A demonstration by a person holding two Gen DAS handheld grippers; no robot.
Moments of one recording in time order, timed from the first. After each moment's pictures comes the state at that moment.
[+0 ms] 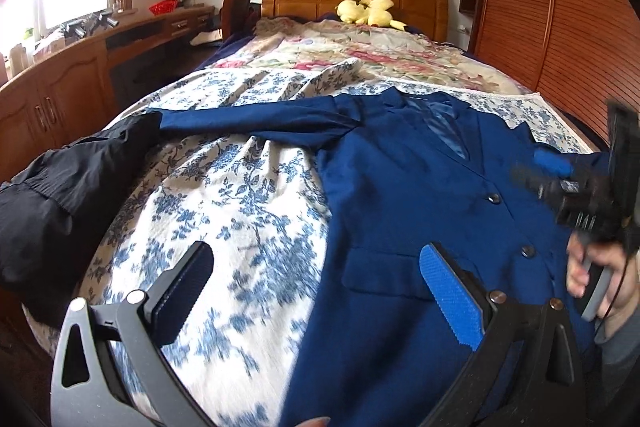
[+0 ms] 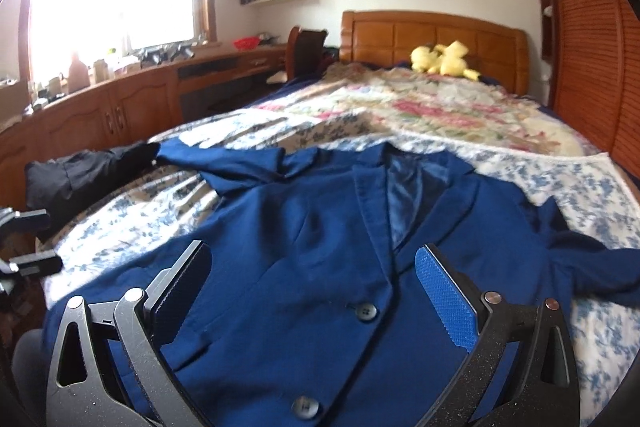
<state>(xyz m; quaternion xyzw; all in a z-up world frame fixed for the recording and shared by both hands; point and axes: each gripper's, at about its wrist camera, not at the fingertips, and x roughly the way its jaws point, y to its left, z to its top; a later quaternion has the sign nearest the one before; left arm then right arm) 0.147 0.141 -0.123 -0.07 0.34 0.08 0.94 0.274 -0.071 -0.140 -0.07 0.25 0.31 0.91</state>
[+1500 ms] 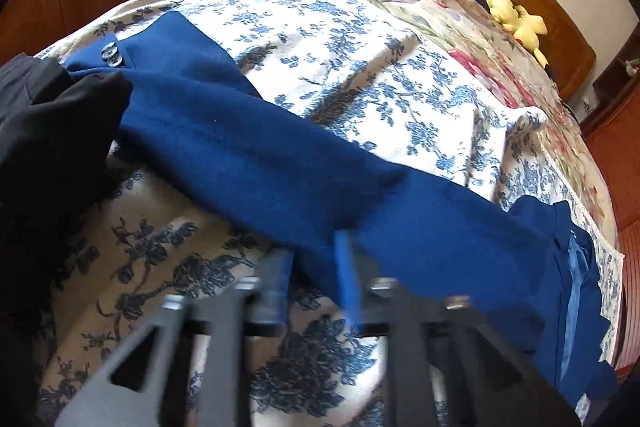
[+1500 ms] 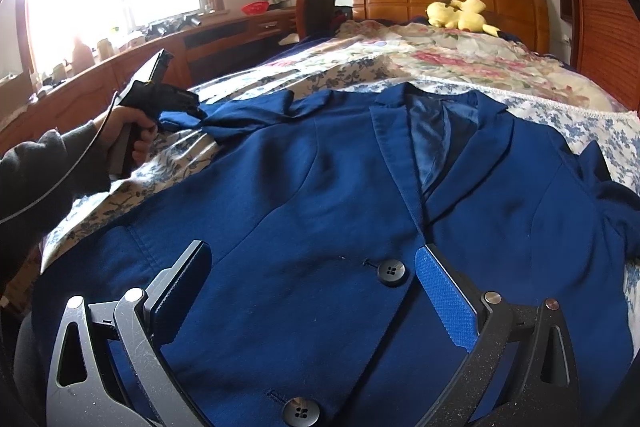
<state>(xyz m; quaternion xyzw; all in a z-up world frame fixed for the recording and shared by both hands) 0.395 0.350 -0.208 -0.29 0.42 0.21 0.83 0.293 -0.067 -0.187 -0.06 0.31 0.34 0.89</state>
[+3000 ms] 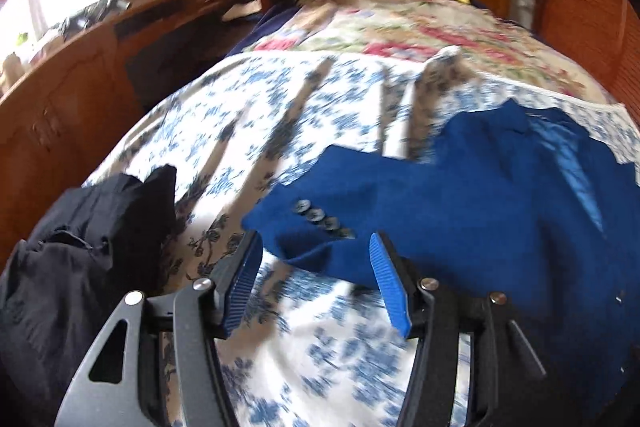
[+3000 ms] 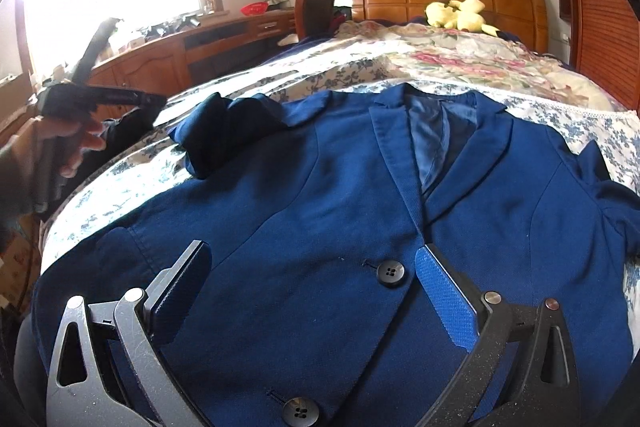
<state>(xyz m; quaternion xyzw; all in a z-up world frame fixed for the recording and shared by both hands) 0.329 0.282 -0.152 -0.05 0.40 0.16 0.90 0.293 -0.068 -0.186 -0.06 0.31 0.34 0.89</state>
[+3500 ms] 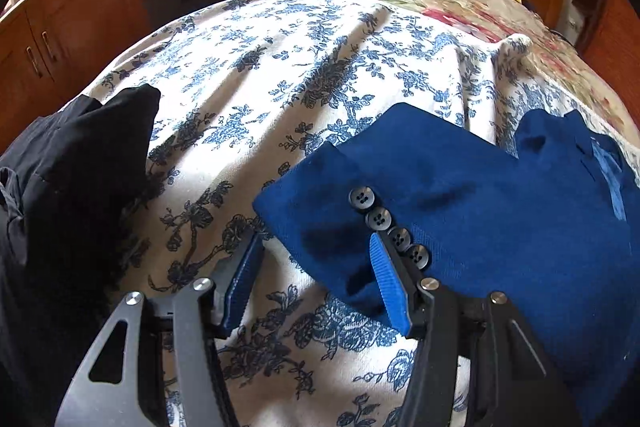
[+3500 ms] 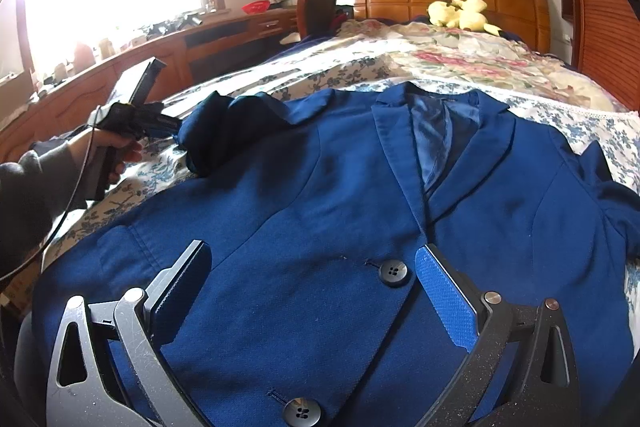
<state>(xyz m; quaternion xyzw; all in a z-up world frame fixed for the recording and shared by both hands) 0.368 0.330 -0.213 -0.14 0.45 0.19 0.86 0.292 -0.069 -0.187 -0.06 0.31 0.34 0.88</state>
